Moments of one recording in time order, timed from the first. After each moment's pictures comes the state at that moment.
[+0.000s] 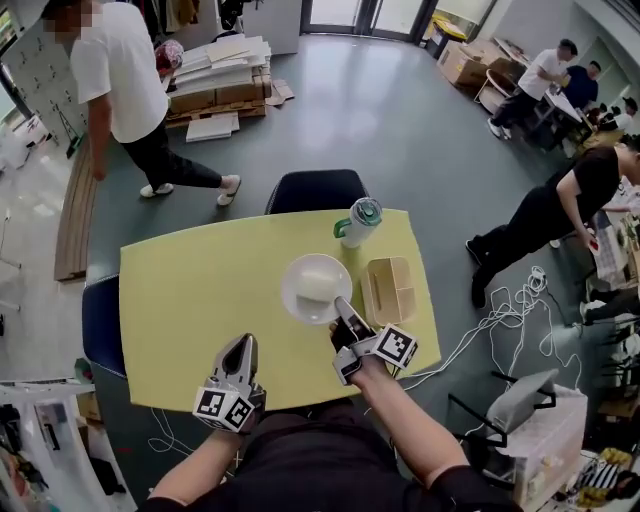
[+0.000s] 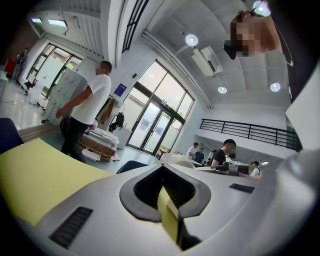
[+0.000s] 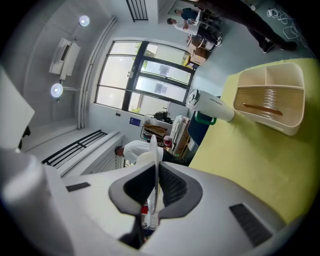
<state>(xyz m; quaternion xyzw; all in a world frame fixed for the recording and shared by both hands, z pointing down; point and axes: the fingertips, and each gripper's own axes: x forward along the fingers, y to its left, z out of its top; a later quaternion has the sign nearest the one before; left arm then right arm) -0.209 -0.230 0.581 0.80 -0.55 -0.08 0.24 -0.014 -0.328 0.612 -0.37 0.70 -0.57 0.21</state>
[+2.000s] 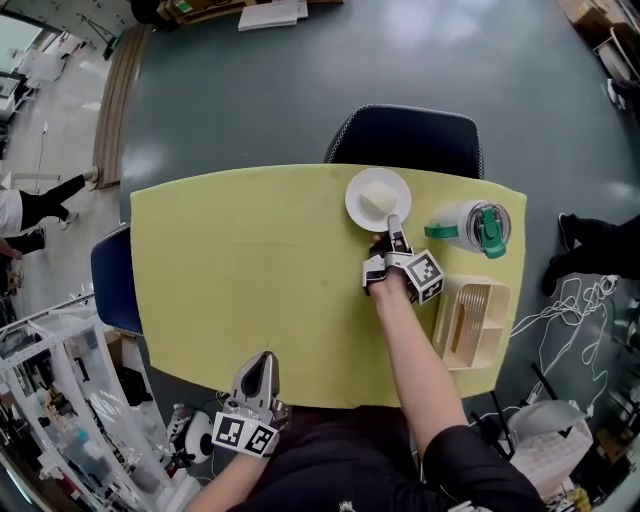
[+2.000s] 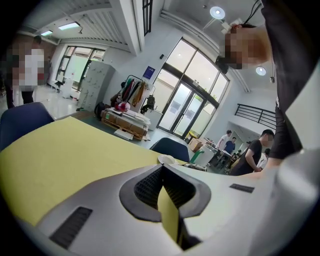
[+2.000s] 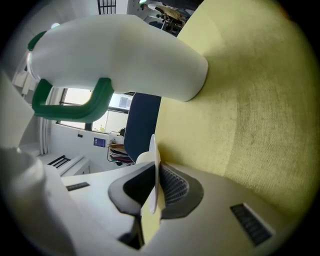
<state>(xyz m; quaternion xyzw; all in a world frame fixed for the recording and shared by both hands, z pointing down) -0.240 -0.278 0.715 0.67 -0.65 0.01 0.35 -0.039 -0.574 0.929 -0.49 0.55 -0.64 0.23</state>
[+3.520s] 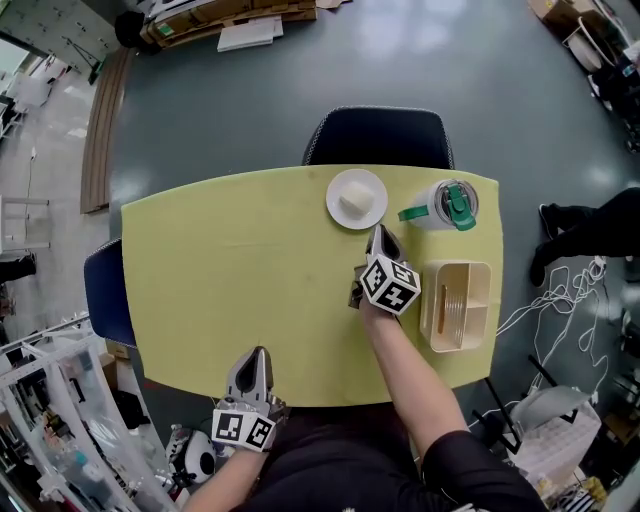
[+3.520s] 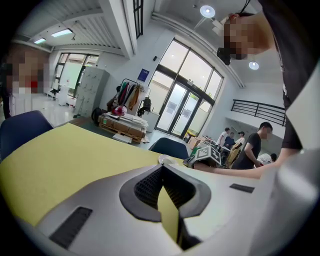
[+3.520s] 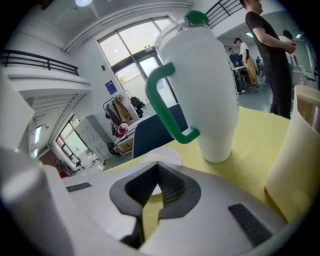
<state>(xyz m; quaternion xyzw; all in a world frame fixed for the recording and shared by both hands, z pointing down) -0.236 -0.268 0.717 0.69 -0.65 0.03 0.32 -0.027 -0.537 0.861 -0.59 0.71 -0.38 -0.09</state>
